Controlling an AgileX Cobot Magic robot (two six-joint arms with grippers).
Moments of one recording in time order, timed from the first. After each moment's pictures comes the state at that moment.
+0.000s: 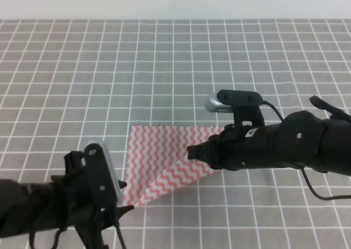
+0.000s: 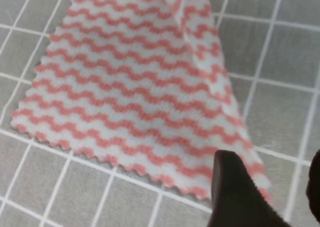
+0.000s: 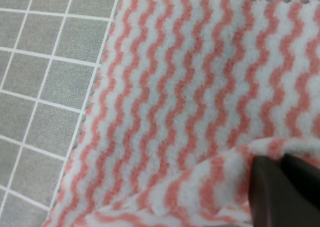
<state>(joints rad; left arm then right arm) -0.44 1.24 -0.50 -1.17 0.35 1.89 0.63 1.68 -0.97 0.74 0.22 -0.24</state>
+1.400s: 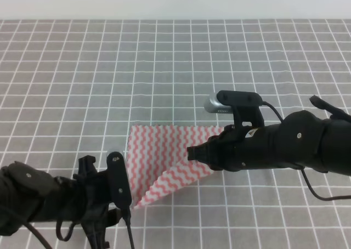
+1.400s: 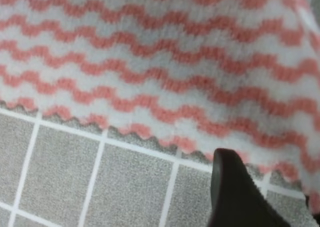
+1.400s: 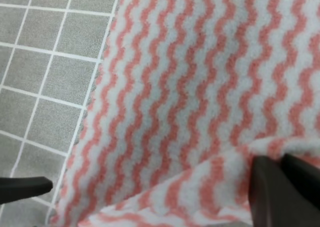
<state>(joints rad) -0.44 1.54 -0.56 -1.18 0.22 2.09 0.63 1.68 -0.97 0.74 0.22 -0.24</state>
